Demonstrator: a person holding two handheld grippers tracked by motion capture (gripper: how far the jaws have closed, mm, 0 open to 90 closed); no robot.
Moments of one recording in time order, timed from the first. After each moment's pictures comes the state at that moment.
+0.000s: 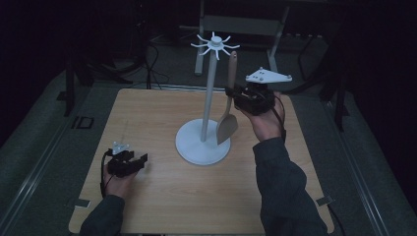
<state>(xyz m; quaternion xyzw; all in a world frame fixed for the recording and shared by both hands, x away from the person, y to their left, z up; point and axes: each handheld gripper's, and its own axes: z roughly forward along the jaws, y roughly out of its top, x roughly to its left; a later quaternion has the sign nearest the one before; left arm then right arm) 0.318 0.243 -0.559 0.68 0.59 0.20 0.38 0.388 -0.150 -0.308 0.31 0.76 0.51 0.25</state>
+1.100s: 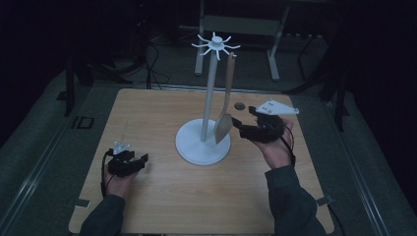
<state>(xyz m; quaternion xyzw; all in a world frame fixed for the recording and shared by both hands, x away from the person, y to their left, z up) 0.319 0.241 -0.560 0.68 0.59 0.20 0.38 0.354 -0.186 -0.369 0.34 0.77 0.48 0.26</state>
